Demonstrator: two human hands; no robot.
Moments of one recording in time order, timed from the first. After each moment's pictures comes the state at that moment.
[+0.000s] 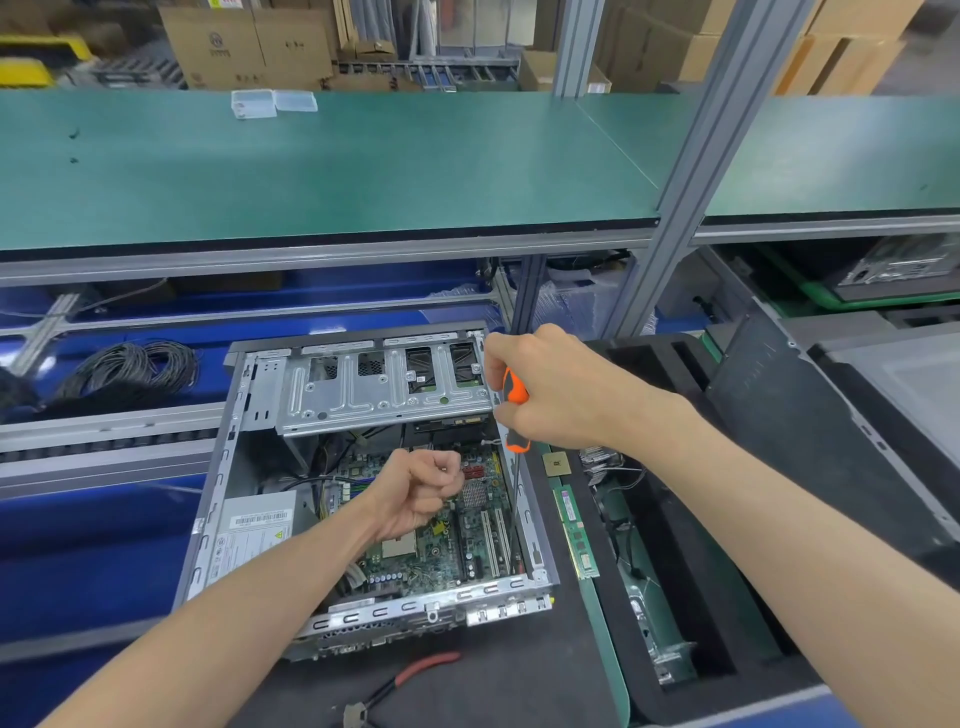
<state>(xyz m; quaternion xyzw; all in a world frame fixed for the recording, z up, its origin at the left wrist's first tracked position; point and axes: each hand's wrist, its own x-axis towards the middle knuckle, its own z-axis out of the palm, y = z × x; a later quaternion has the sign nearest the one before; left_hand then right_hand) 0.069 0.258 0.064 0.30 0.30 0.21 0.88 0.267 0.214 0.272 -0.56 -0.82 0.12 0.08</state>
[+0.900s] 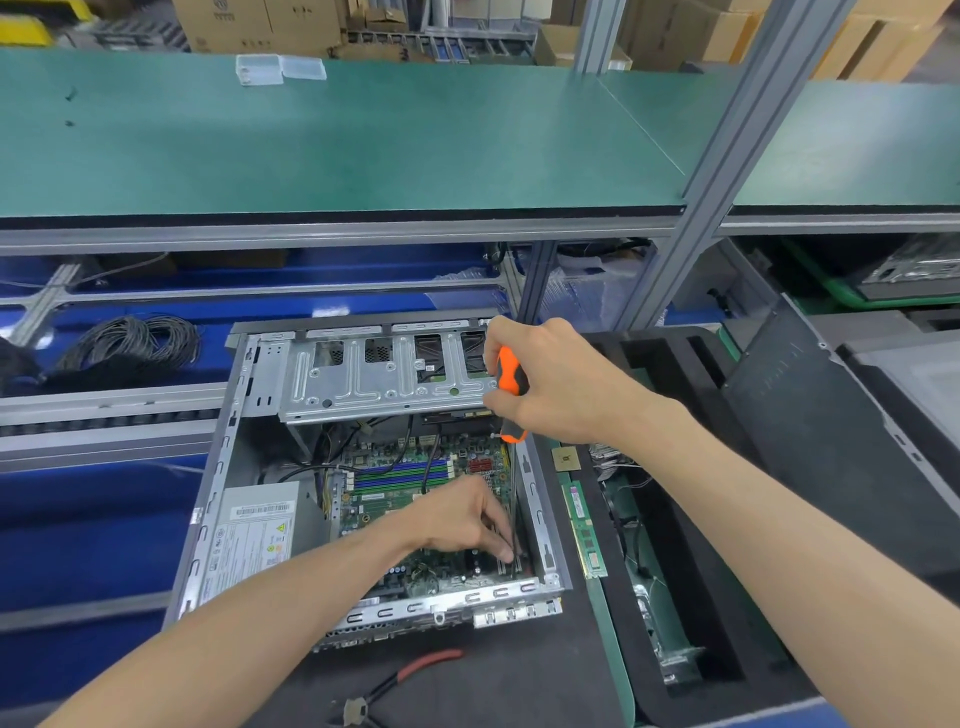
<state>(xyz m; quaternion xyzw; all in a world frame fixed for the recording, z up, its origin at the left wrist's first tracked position) 0.102 0.232 0.064 0.76 0.33 -0.01 0.56 0.257 0.233 0.249 -0.54 -0.82 0.14 0.16</state>
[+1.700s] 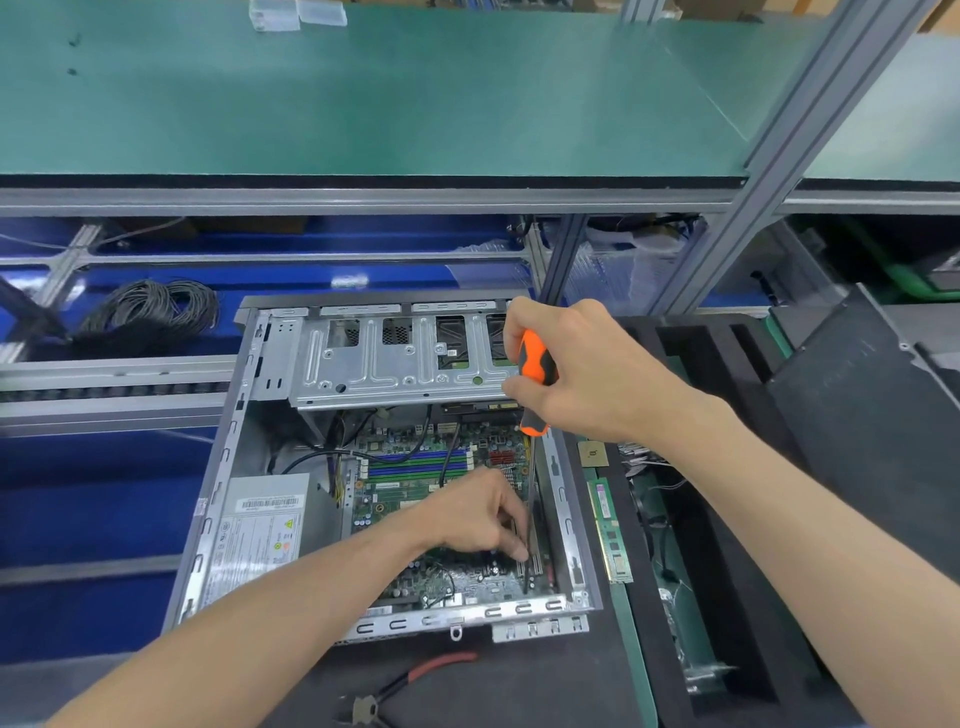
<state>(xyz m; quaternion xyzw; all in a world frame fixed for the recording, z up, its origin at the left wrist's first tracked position) 0.100 0.243 0.054 0.76 0.36 -0.02 0.55 0.255 0.254 0.238 -0.51 -0.82 0.16 0.19</state>
